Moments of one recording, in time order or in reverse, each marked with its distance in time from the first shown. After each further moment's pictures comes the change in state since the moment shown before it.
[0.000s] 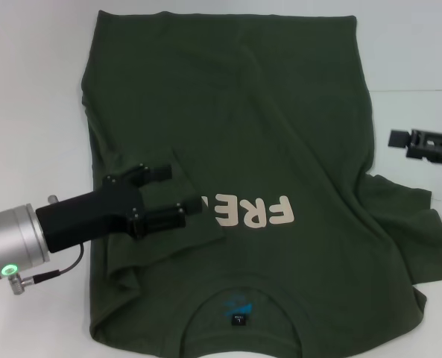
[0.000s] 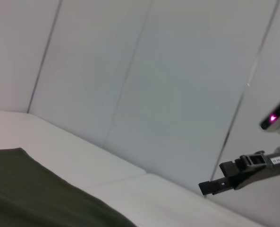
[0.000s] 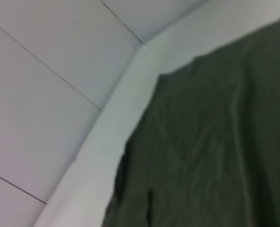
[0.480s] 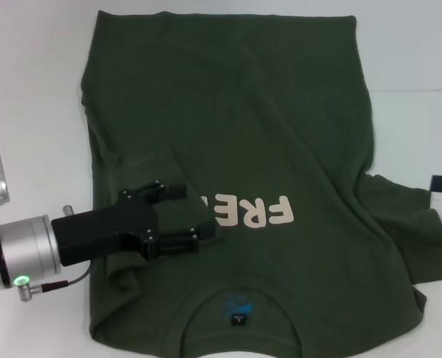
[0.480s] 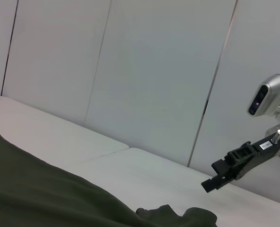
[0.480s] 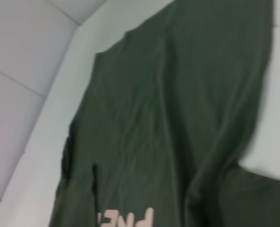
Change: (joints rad) left arm -0.003 -0.002 0.063 -0.004 0.034 -0.012 0.053; right arm -0.090 -0.028 0.006 -0.038 -0.104 0.003 0.126
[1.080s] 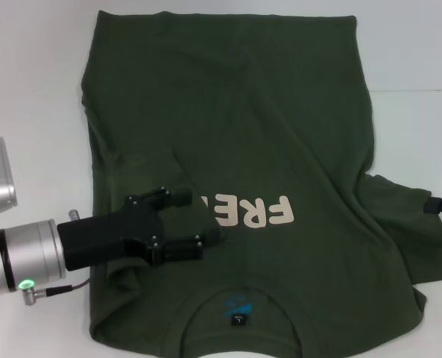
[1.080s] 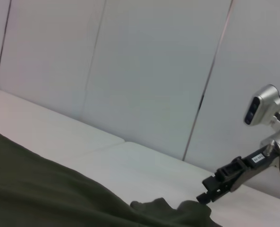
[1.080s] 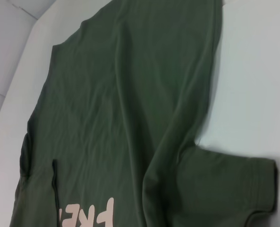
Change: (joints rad) left arm -0.005 0.000 0.018 -0.015 0.009 -0.008 0.002; right arm -0.007 0.043 0.039 0.024 -0.095 0.087 -0.003
